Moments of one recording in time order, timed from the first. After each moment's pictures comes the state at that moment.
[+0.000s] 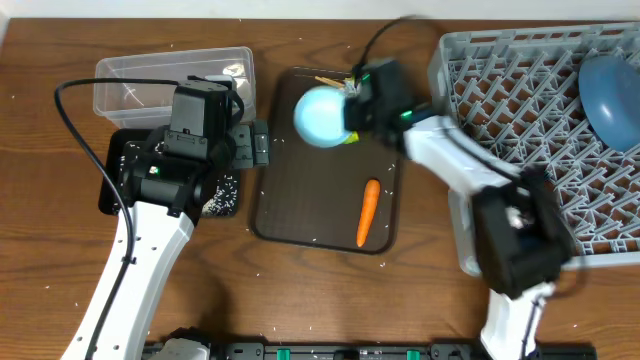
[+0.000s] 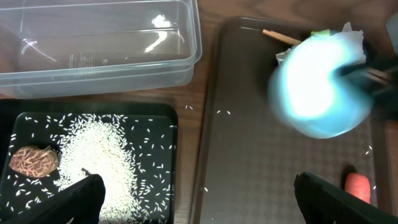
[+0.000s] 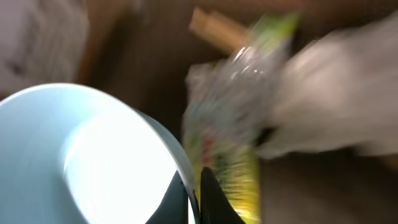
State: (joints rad) left arm -0.23 1.30 1.22 -0.79 -0.08 -0.22; right arm 0.40 2.01 1.44 -0.23 -0.16 0.32
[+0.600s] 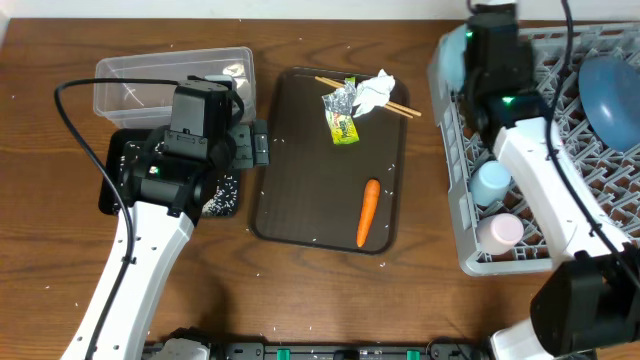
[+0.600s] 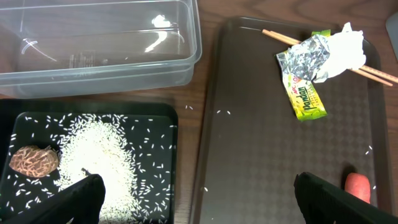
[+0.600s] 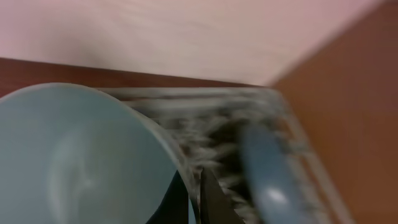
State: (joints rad) left arm -0.23 1.30 1.22 -0.79 -0.08 -0.22; right arm 0.18 1.71 1.44 -0.31 0.72 -0.16
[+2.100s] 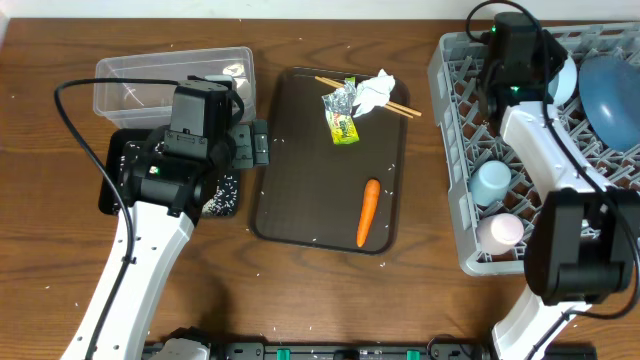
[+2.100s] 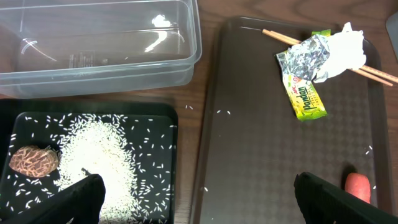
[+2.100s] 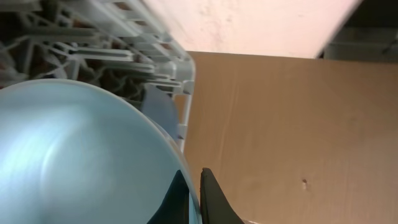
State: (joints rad) left arm -0.23 1.30 1.22 -0.79 -0.08 -0.22; right arm 0.06 1.94 1.44 -0.03 0.96 -1.08
